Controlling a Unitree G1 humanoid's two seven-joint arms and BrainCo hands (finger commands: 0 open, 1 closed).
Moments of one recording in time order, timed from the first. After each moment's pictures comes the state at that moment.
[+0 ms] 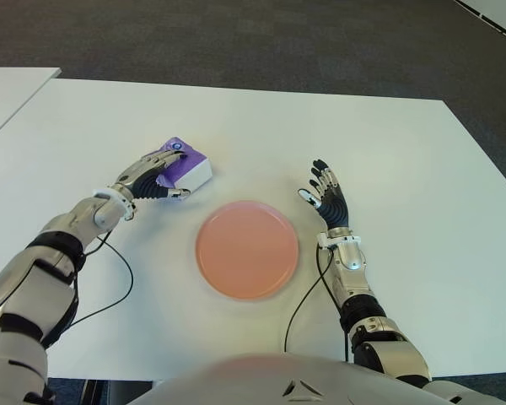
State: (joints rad) left arm -0.51 0.73 -0.56 1.00 0.35 -0.72 0.16; right arm -0.25 -0.05 -0.05 0.77 0.04 -0.70 0.09
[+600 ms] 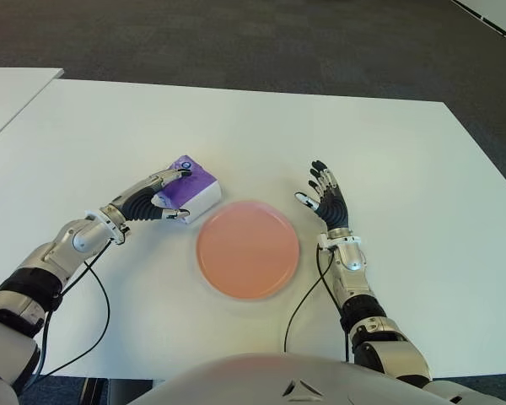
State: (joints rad) left arm -0.24 0.82 -0.46 0.61 0.12 -0.68 -0.07; right arm -0.25 -0.05 -0.05 0.79 0.04 -0.71 0.12
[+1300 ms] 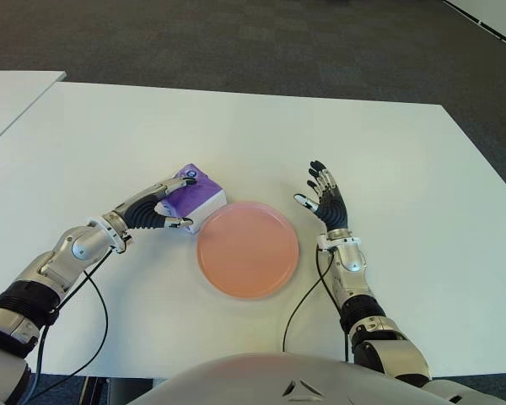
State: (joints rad) left arm -0.17 0.83 -0.41 0.47 0.11 -0.59 -0.15; right arm -0.25 -0.05 -0.05 0.82 0.04 -0.74 0.13
